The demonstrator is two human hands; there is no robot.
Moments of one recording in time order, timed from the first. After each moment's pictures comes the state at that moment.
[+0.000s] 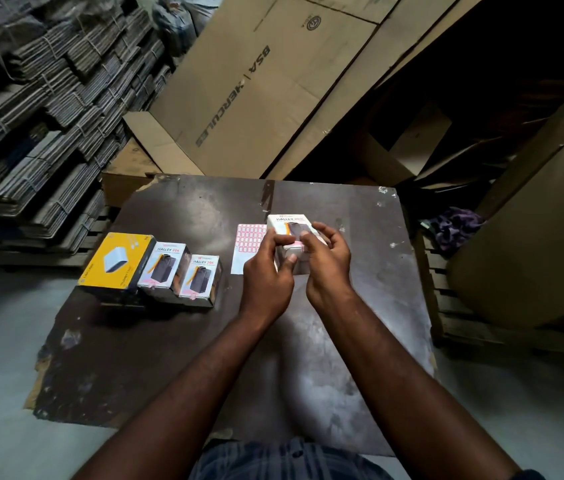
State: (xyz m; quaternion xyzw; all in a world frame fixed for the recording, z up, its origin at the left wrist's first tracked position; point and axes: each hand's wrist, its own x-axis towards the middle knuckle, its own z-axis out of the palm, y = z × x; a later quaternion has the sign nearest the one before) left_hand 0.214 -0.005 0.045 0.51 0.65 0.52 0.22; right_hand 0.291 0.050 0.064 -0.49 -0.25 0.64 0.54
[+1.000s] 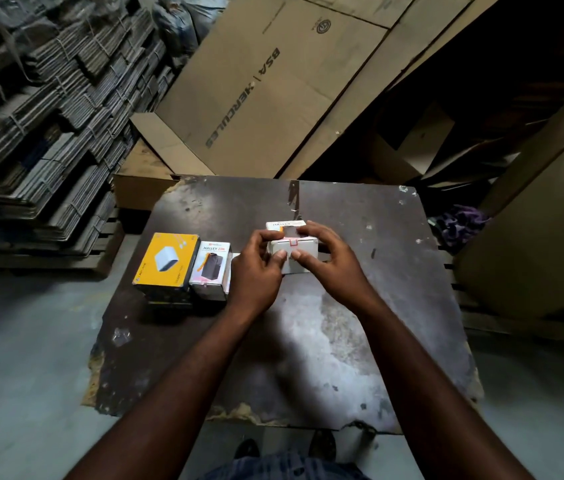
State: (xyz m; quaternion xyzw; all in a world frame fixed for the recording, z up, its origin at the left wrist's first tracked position) left_hand 0.093 -0.053 0.068 0.48 0.65 0.52 0.27; right_hand 0.239 0.006 0.065 -0.42 -0.70 0.43 0.39
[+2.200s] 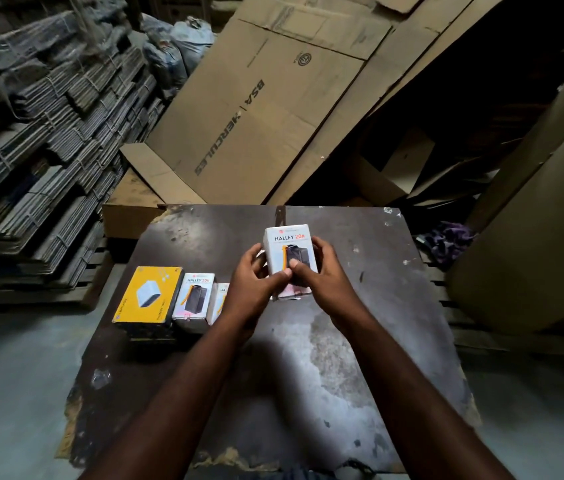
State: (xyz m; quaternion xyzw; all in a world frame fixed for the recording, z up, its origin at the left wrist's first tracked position) left_hand 0.106 -0.009 0.070 0.32 0.55 0.58 0.51; right_hand 0.245 0.028 0.073 -0.44 -0.53 0.59 0.42
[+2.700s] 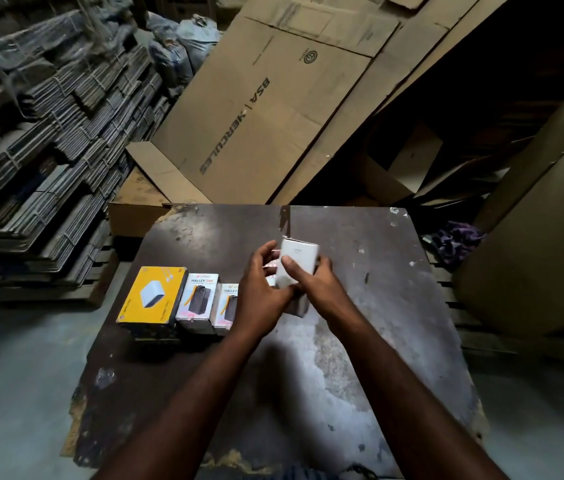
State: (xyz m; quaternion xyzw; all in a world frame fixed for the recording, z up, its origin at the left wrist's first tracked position) left_hand 0.115 -0.016 0.068 0.47 0.61 0.54 0.35; right_hand 0.230 0.033 0.063 -0.51 -0.50 0.60 0.37
